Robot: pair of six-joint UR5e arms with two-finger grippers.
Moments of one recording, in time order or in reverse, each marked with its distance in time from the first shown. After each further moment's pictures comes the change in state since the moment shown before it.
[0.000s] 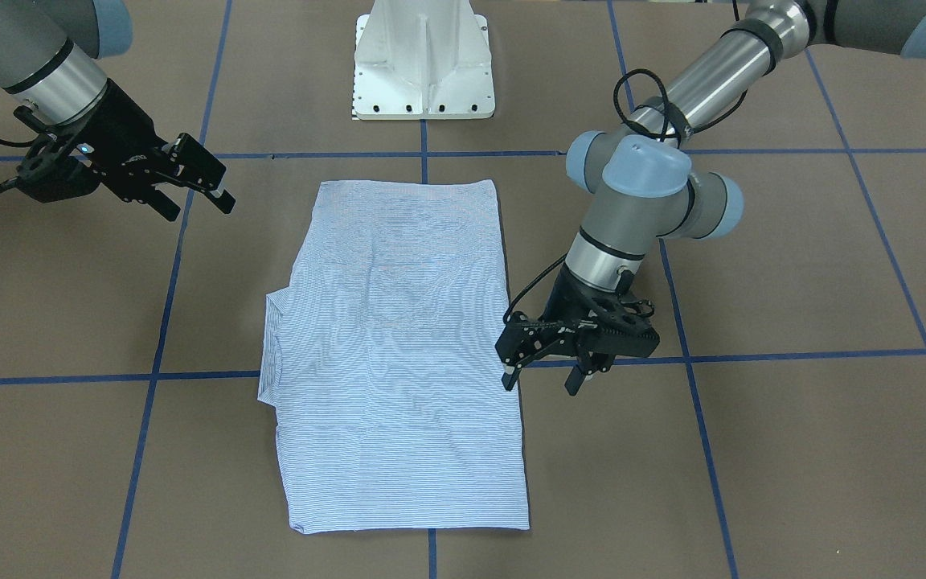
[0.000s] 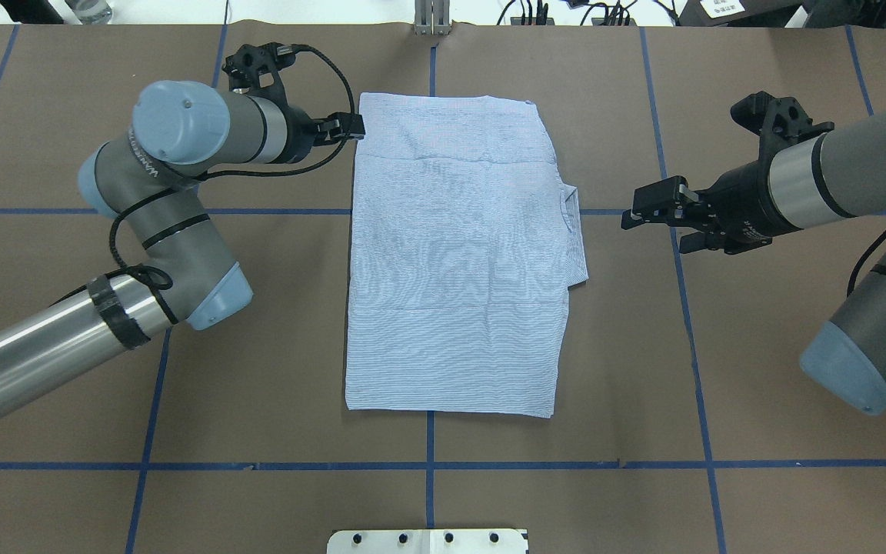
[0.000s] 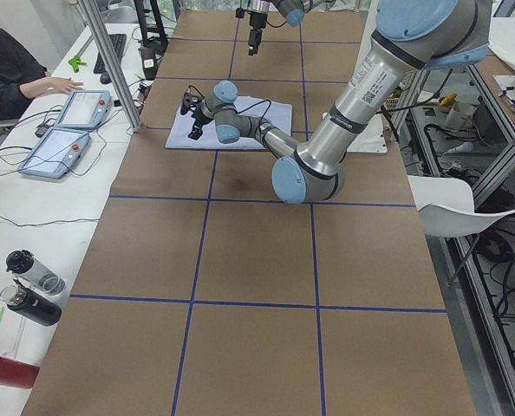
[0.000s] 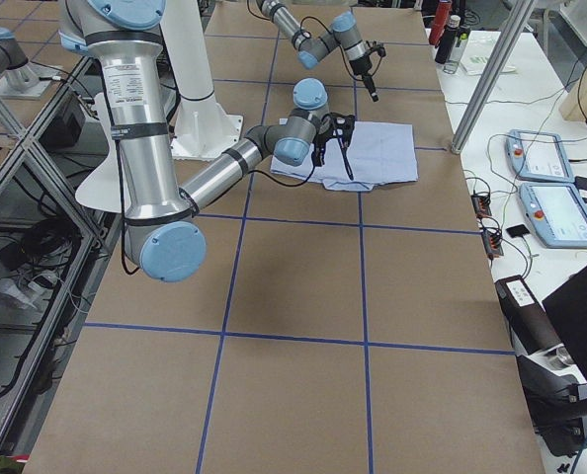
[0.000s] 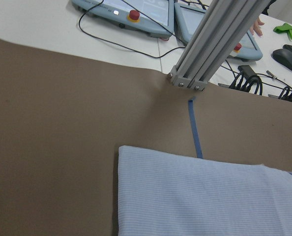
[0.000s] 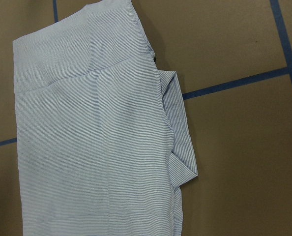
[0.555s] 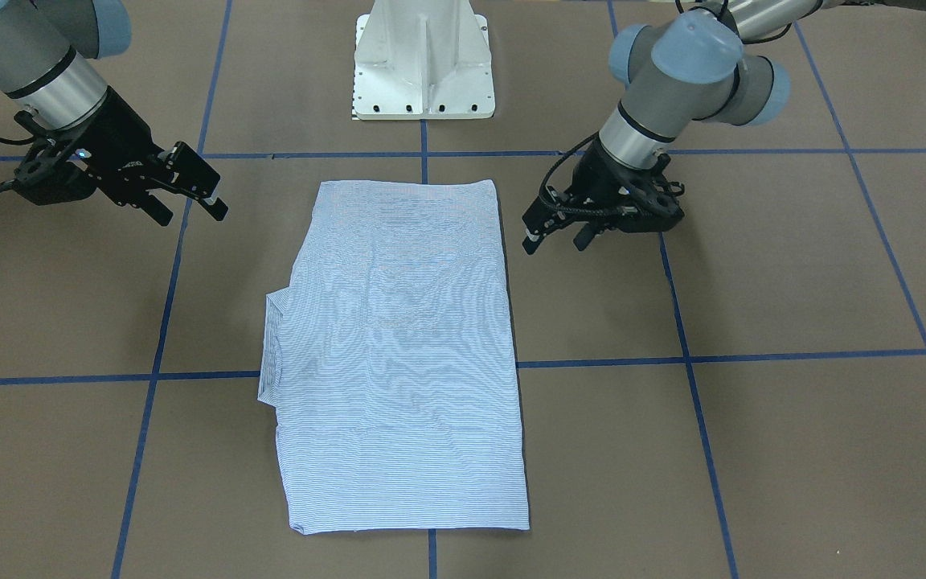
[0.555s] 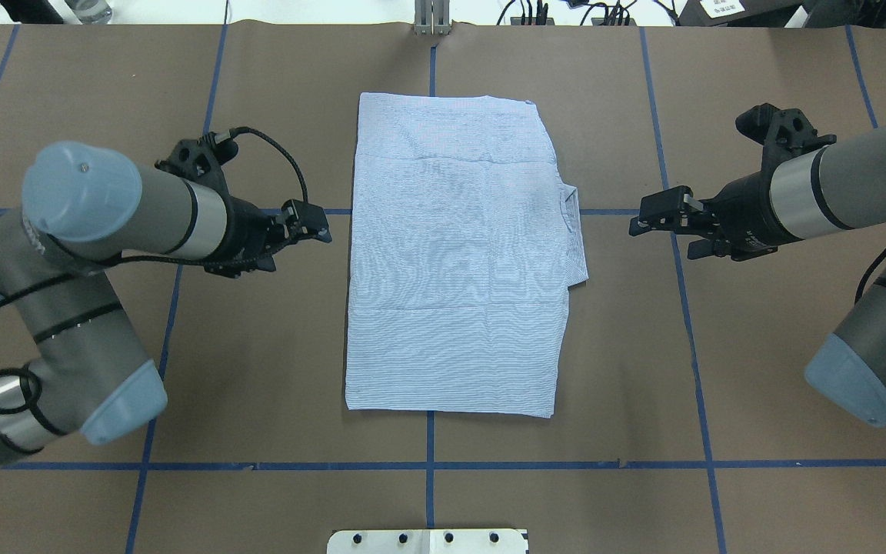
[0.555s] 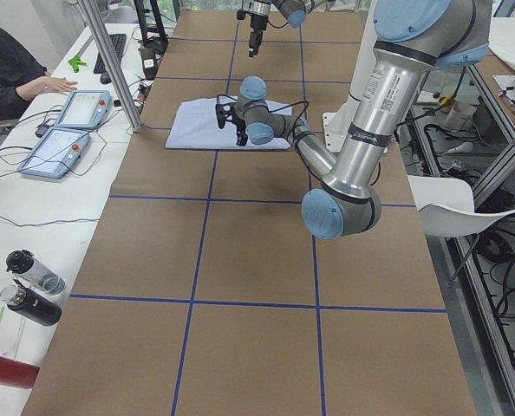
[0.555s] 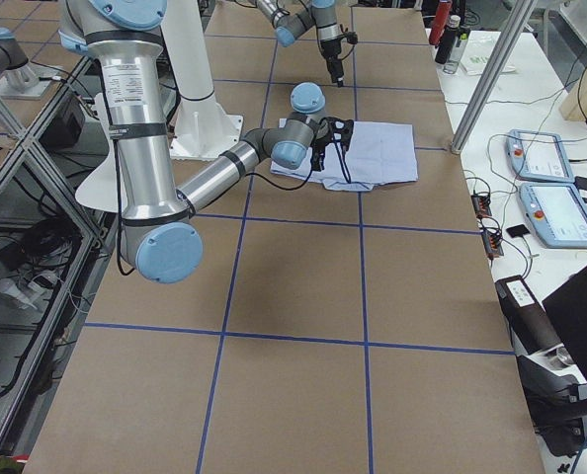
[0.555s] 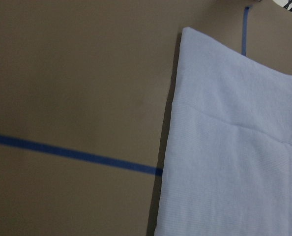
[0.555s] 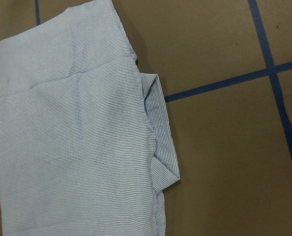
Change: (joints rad) left arm 0.149 0.230 -0.404 0.203 -0.110 -0.336; right arm -0.016 -0.034 0.002 0.000 -0.031 0.000
